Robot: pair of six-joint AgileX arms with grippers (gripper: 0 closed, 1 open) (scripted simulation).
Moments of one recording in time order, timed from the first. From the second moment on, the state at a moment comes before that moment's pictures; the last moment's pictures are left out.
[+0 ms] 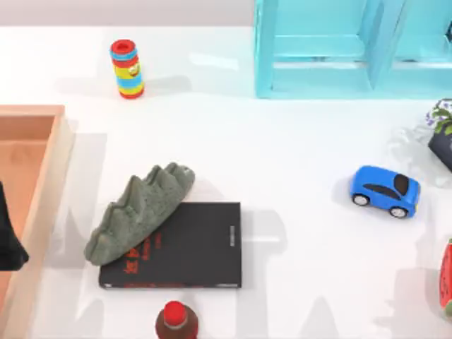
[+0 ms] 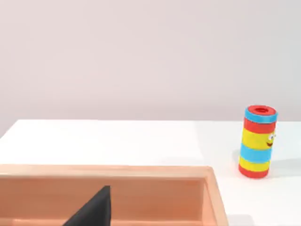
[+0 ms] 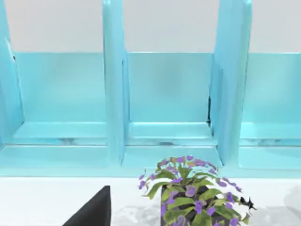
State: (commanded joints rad) left arm 0.00 0.00 0.00 0.00 0.00 0.00; right arm 0.00 0.00 0.00 0.00 0.00 0.00
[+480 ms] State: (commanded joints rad) left arm 0.00 0.00 0.00 0.00 0.00 0.00; right arm -0.09 0.18 0.16 -0.13 0.00 -0.21
